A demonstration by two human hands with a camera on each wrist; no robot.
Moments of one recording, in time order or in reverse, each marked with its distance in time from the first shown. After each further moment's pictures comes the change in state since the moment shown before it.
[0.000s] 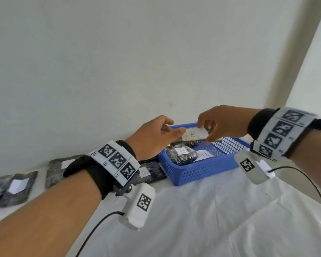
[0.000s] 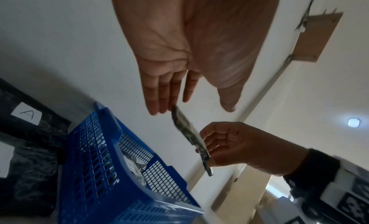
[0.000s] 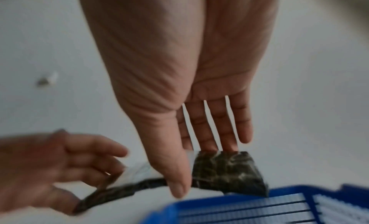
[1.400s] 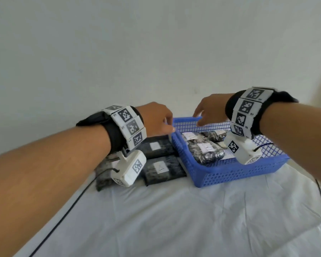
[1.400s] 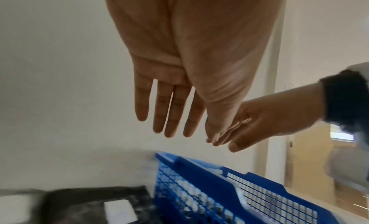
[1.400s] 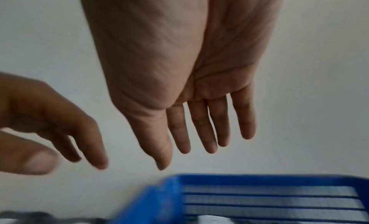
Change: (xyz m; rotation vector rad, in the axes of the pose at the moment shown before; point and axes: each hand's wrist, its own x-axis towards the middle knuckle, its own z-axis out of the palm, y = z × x) left_hand 0.052 -0.039 -0.050 0.754 -0.228 -0.066; right_hand 0.117 -0.043 0.020 -0.255 -0.145 0.033
